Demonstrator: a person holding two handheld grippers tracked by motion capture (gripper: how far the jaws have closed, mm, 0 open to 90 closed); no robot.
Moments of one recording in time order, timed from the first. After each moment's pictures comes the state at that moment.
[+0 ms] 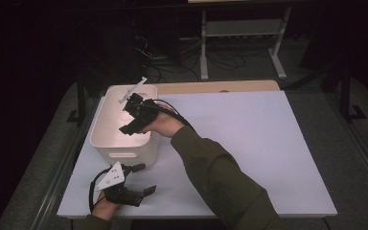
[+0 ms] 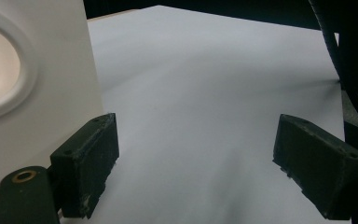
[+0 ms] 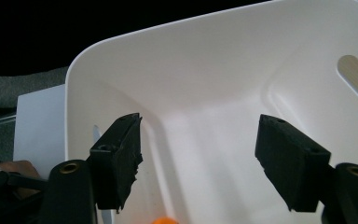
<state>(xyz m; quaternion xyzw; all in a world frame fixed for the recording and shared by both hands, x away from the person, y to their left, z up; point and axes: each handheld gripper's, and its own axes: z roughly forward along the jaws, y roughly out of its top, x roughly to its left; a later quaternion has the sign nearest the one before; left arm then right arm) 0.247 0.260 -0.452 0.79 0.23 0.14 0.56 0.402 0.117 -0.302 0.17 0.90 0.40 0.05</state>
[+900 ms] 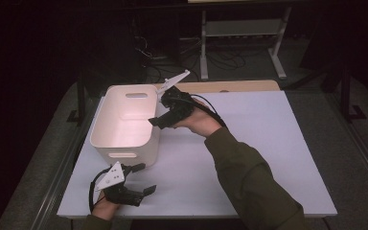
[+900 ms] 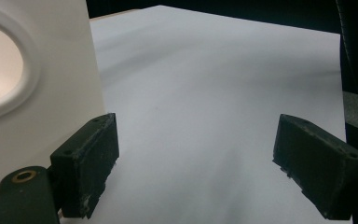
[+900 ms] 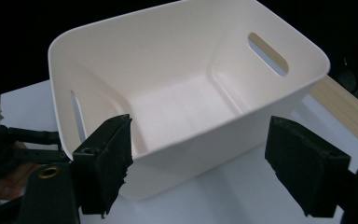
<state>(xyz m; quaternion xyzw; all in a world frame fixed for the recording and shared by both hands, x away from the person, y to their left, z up) 0.247 0.260 -0.452 0.79 0.23 0.14 0.56 0.392 0.022 -0.282 0.22 0.87 0.43 0.09</state>
